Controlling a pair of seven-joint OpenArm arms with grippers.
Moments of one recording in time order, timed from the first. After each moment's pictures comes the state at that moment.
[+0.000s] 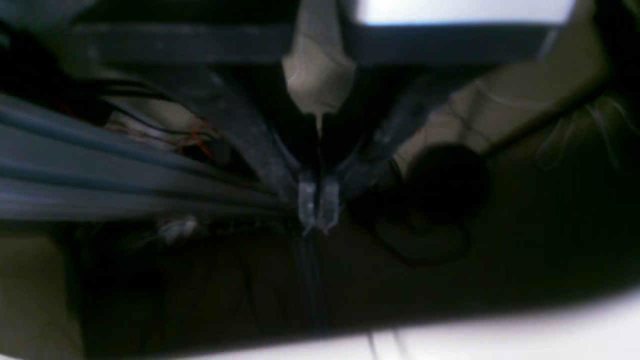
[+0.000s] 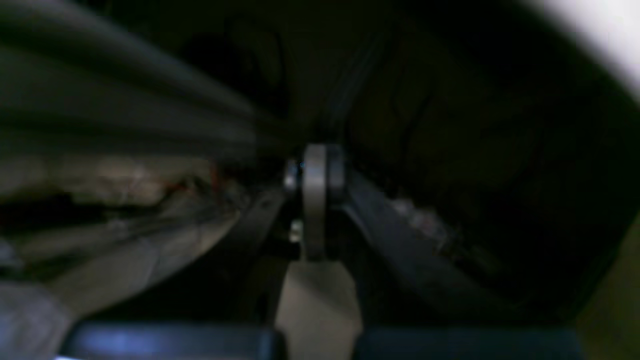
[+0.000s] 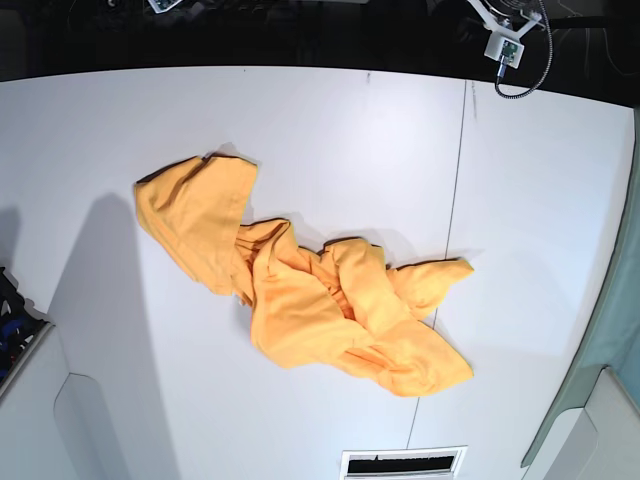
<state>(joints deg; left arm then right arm) 44.9 -10.5 -12.0 92.8 -10.9 -25.4 15.4 -51.1 24.3 -12.0 95.5 4.6 12.5 -7.6</state>
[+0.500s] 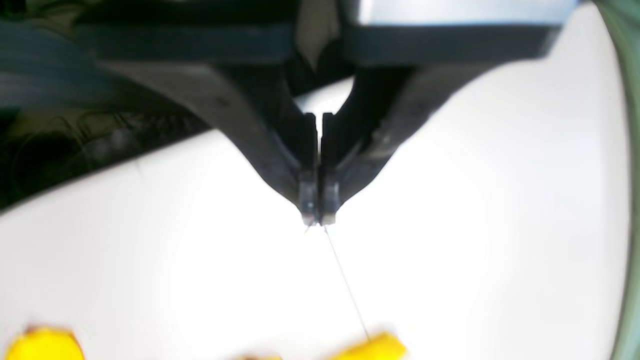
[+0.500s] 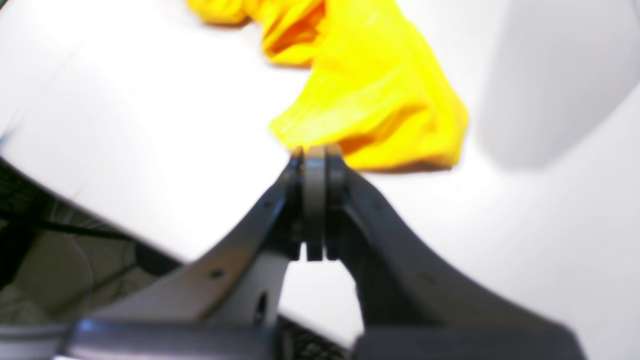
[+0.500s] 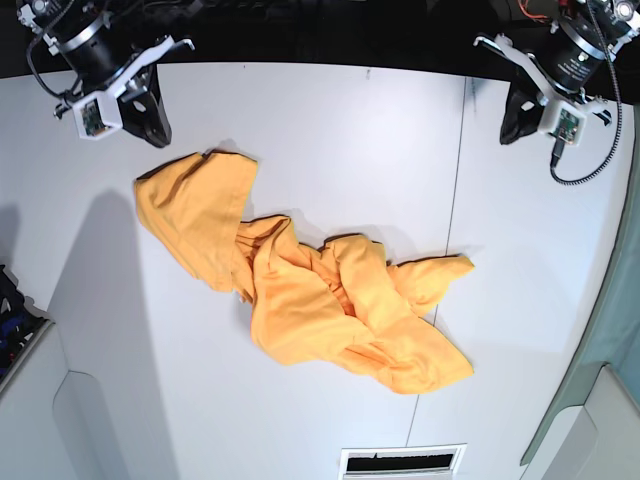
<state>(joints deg) 43.9 -21.8 -14.0 116.7 -15.9 -19.3 17.4 -36.3 22.6 -0.5 111.1 16.4 13.3 -17.4</state>
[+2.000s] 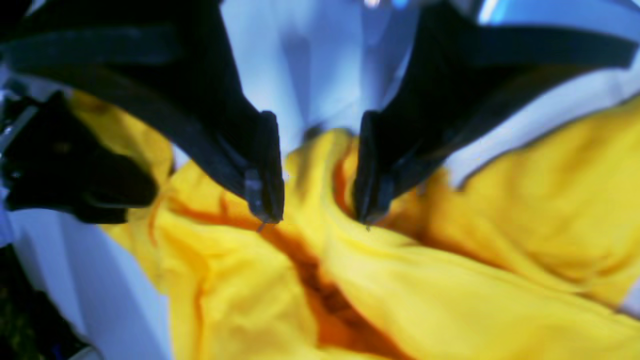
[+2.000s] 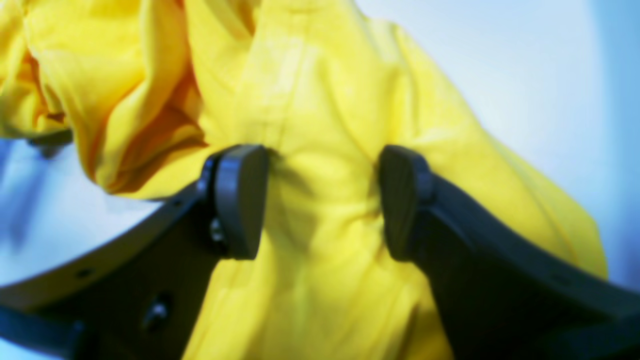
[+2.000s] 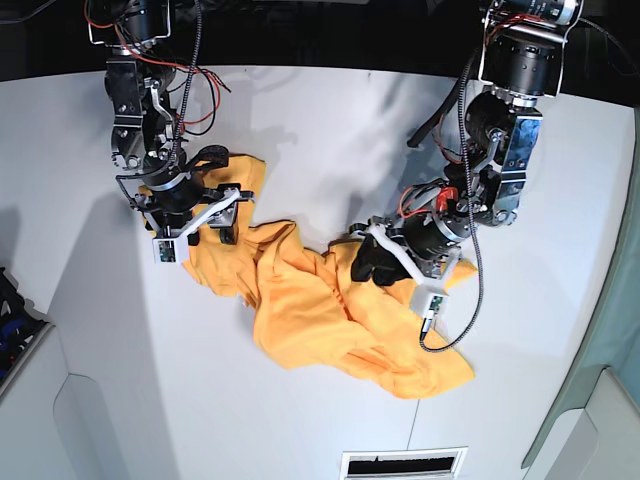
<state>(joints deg) -7.1 -7.6 6.2 69.6 -27.0 -21.7 24.1 0.4 1.6 -0.2 68.9 8.2 10.8 -20.0</state>
